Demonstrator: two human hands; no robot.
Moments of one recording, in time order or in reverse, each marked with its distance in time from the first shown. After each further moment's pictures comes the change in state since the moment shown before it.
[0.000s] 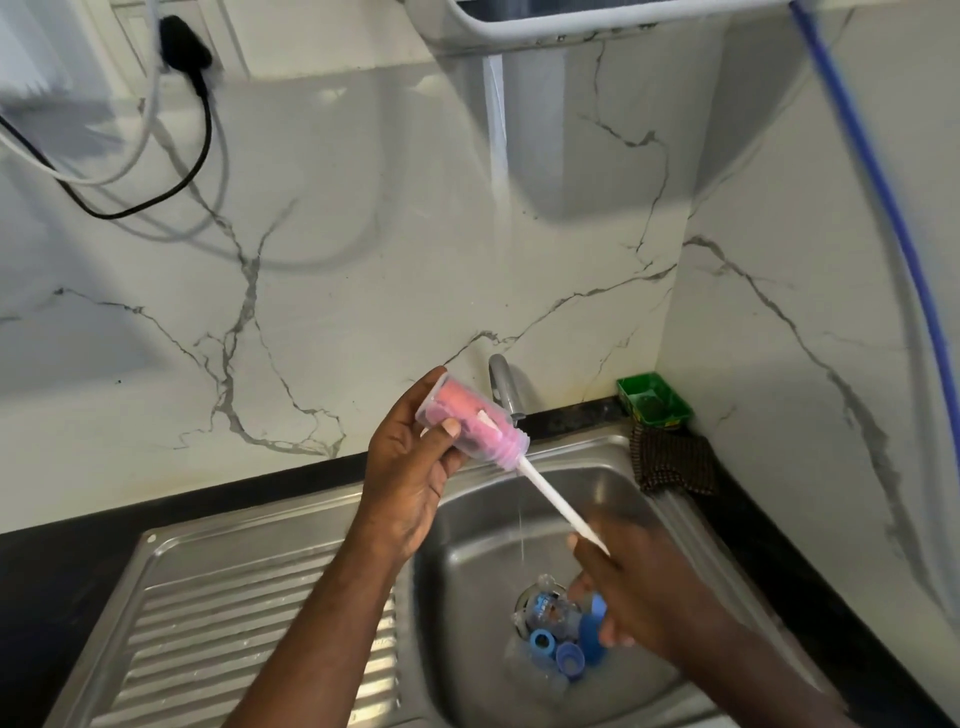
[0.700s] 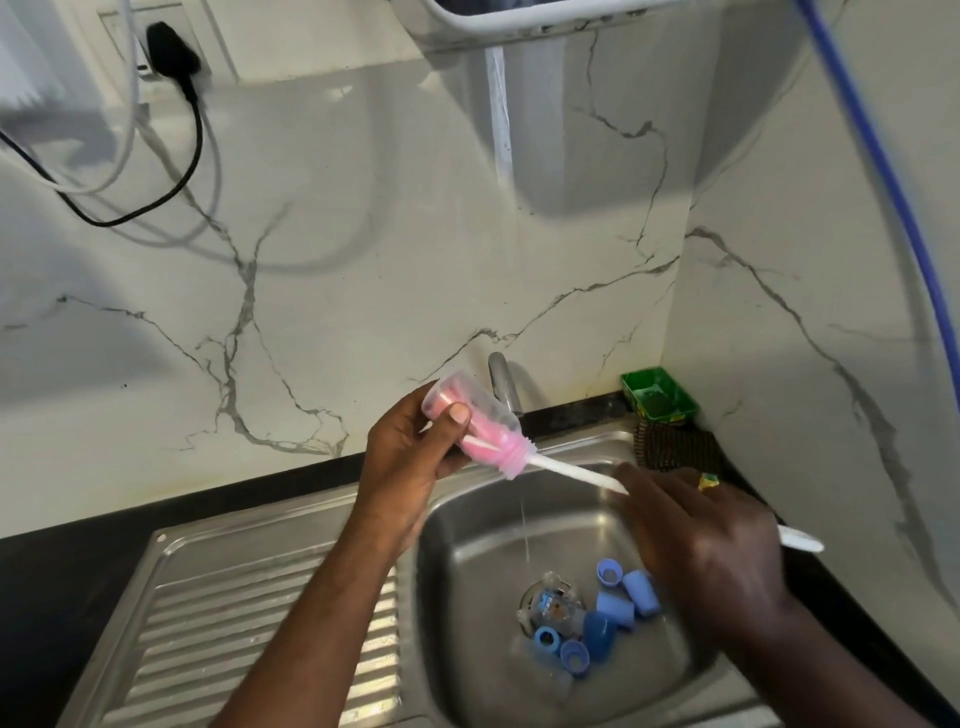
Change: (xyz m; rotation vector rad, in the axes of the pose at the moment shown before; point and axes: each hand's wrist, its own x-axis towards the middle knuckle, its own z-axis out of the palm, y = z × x) left_hand -0.002 0.008 0.021 0.315 0.106 -0.026; right_hand 0.006 0.019 -0.046 -0.674 0.763 -0.748
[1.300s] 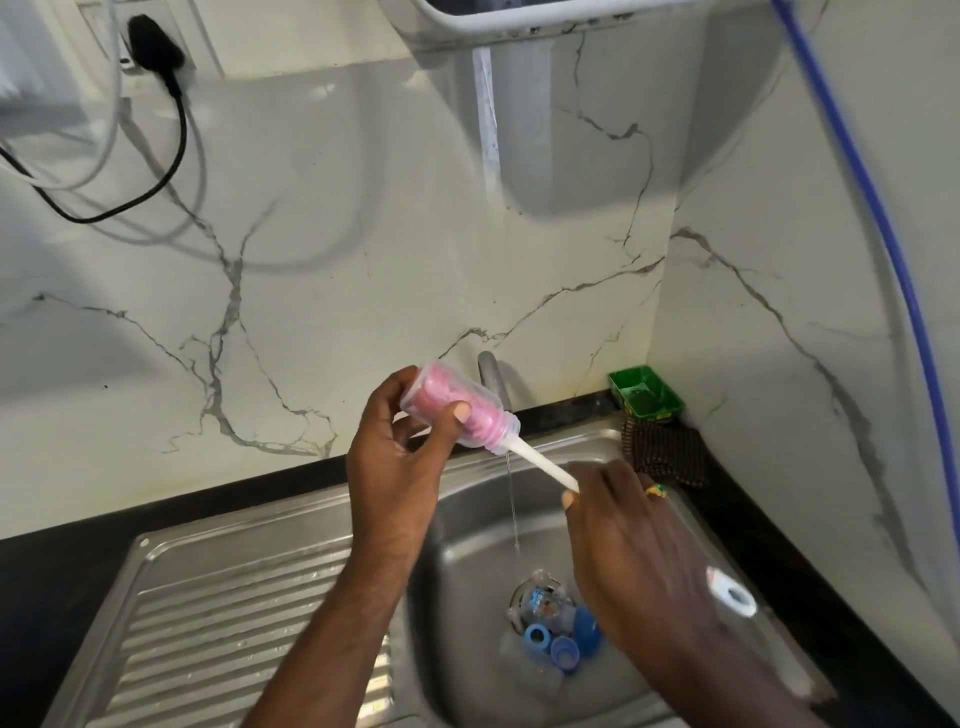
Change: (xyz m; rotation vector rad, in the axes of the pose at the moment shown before) left_hand -0.017 0.001 0.009 0.277 0.255 0.225; right_hand 0.014 -0.059 -0.004 0.041 -0.407 0.349
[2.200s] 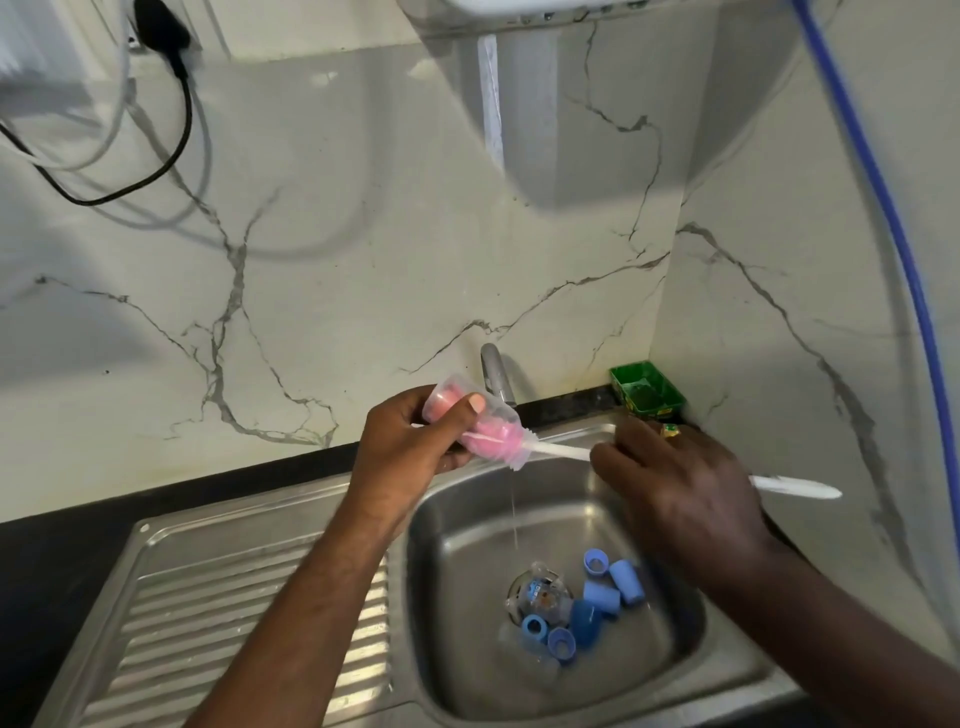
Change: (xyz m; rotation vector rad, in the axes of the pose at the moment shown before) left_hand 0.017 0.004 -0.005 0.018 -0.247 -0.263; right_hand 0.032 0.042 -0.033 -0.155 0.232 -0.438
